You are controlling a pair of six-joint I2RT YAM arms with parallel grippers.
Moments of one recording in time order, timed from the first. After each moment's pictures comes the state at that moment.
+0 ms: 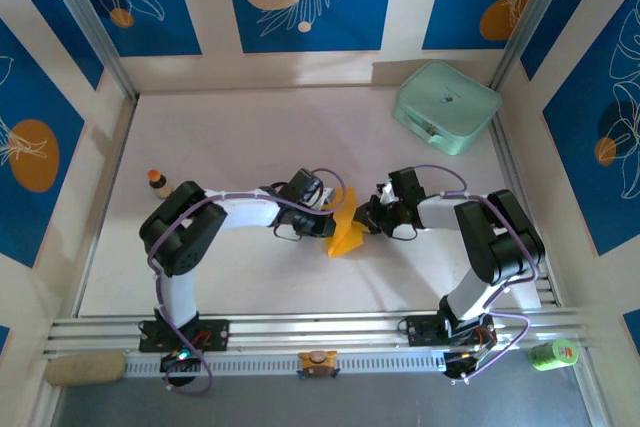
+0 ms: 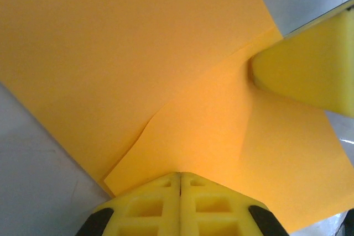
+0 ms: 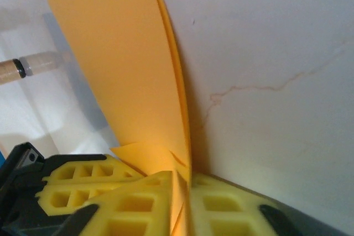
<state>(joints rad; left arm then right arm) -0.77 1.89 1.03 -0.18 0.44 -0.55 0.32 1.64 0.63 -0.01 -0.66 0.89</state>
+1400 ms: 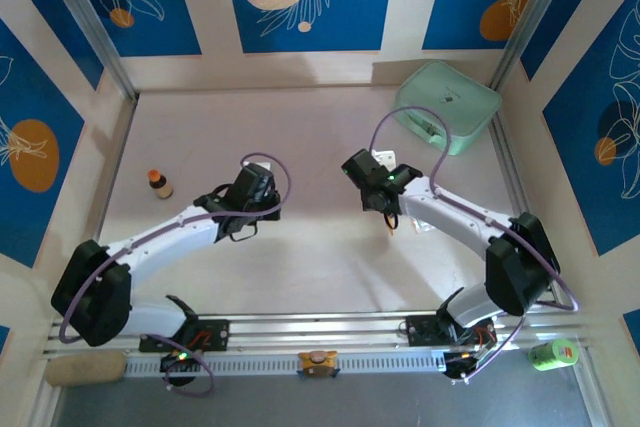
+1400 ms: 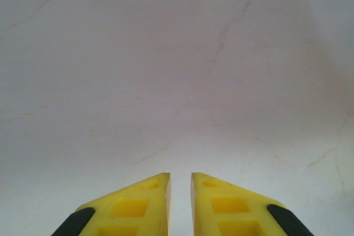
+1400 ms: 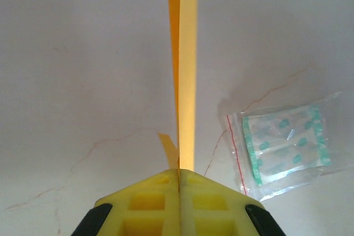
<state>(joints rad) -0.65 1.32 0.81 -0.36 -0.14 -0.57 0.70 1.49 1.09 -0.85 0.54 0.59</state>
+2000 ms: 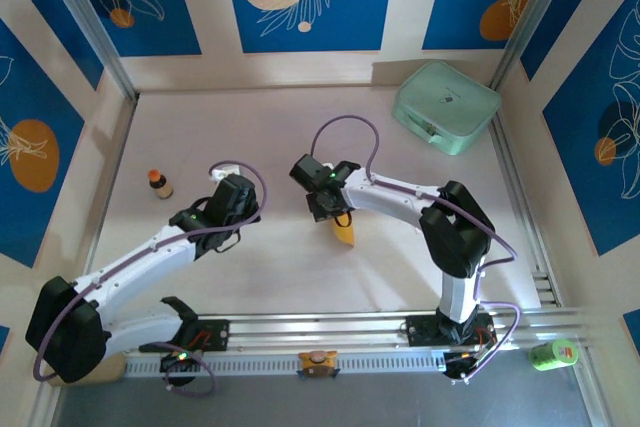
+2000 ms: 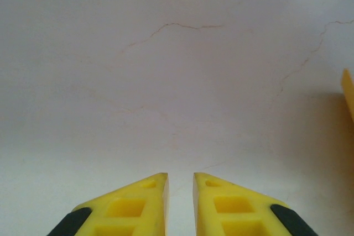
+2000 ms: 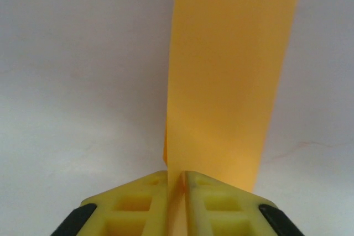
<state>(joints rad) -0.63 1.11 0.71 -0.43 -0.34 -0.69 0.85 1.84 1.35 -0.81 0.21 0.56</state>
